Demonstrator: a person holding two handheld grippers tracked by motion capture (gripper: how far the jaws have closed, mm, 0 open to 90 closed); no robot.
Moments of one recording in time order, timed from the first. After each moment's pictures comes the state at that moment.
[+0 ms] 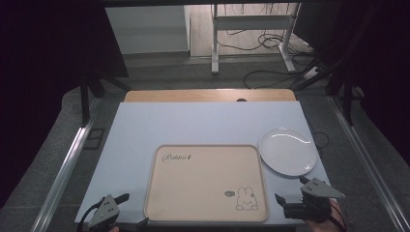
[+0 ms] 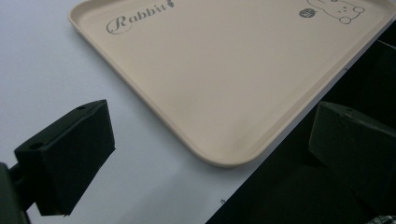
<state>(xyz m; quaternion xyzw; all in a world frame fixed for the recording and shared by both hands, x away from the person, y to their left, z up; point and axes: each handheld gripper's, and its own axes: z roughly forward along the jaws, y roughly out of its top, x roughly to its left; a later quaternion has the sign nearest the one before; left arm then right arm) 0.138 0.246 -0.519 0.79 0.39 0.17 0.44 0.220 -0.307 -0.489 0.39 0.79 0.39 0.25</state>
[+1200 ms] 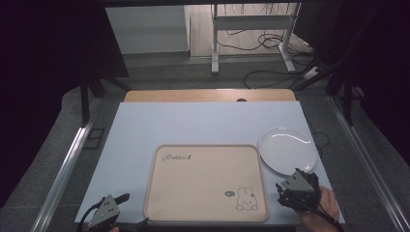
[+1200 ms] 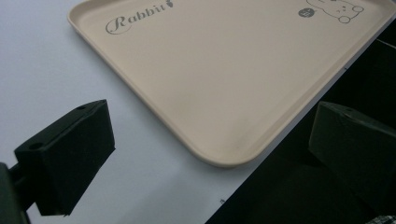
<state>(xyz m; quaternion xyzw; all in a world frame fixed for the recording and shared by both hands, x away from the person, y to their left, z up) 0.138 0.245 -0.519 0.79 0.38 0.17 0.44 0.239 -0.277 -0.492 0.33 0.83 0.21 0.39</state>
